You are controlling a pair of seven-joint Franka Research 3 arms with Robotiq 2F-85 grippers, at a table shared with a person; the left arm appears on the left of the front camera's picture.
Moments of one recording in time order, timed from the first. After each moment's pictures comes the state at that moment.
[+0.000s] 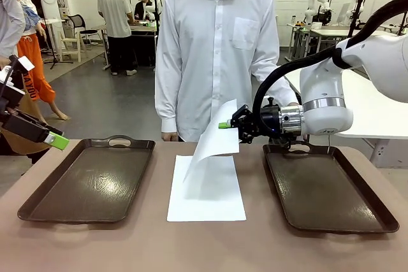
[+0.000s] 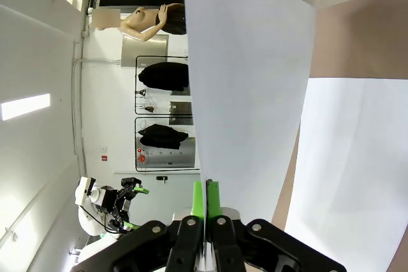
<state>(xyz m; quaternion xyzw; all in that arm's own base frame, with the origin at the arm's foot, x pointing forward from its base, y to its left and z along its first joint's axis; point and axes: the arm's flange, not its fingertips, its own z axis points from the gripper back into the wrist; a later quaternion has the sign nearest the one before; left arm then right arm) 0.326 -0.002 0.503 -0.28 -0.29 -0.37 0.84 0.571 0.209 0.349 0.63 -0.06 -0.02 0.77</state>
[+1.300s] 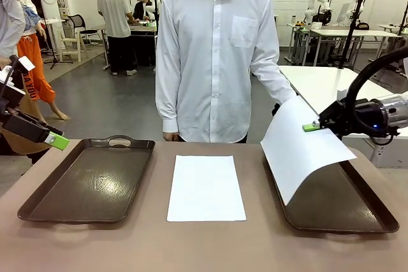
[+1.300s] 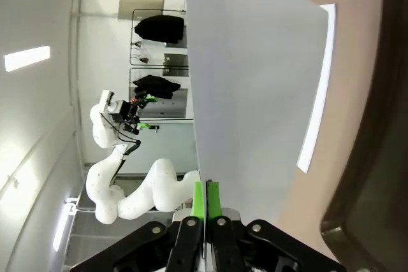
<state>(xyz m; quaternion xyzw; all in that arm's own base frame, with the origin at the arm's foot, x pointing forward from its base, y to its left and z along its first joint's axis) 0.326 -0.003 0.503 -0.28 -0.29 -0.37 0.84 0.513 -0.014 0.407 0.61 -0.01 0.06 0.79</state>
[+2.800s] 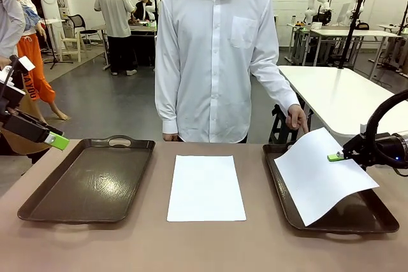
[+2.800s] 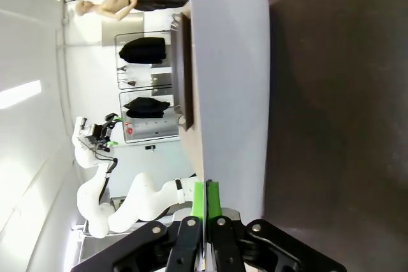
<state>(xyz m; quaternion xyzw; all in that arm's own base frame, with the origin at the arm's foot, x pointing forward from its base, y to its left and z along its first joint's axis) 0.326 -0.003 0.503 -0.28 -0.29 -0.37 0.84 0.527 -0.111 0.296 0.60 0.01 -0.01 0.80</state>
